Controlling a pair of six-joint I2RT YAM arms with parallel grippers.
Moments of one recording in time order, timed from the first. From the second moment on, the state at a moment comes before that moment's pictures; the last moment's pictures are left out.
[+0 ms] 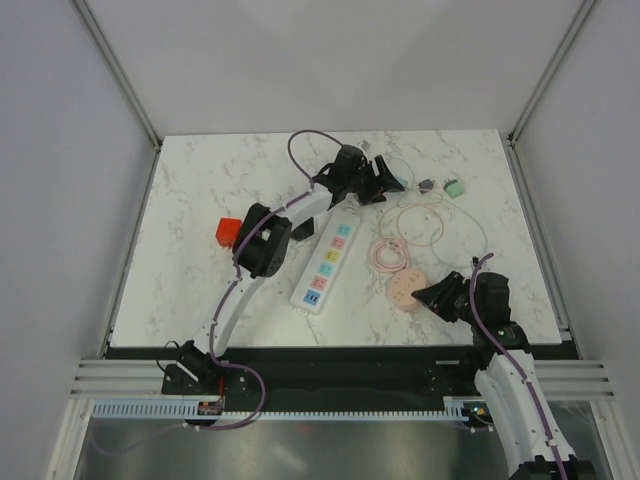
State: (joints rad) left arm -0.61 2.66 2.22 -0.06 0.40 -0.93; right arm 0.02 0.45 0.17 -0.39 -0.44 0.80
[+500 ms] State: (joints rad) left arm -0.60 2.29 2.00 -0.19 0.42 -0.76; right arm 0.02 0.47 0.17 -0.37 -0.44 0.81
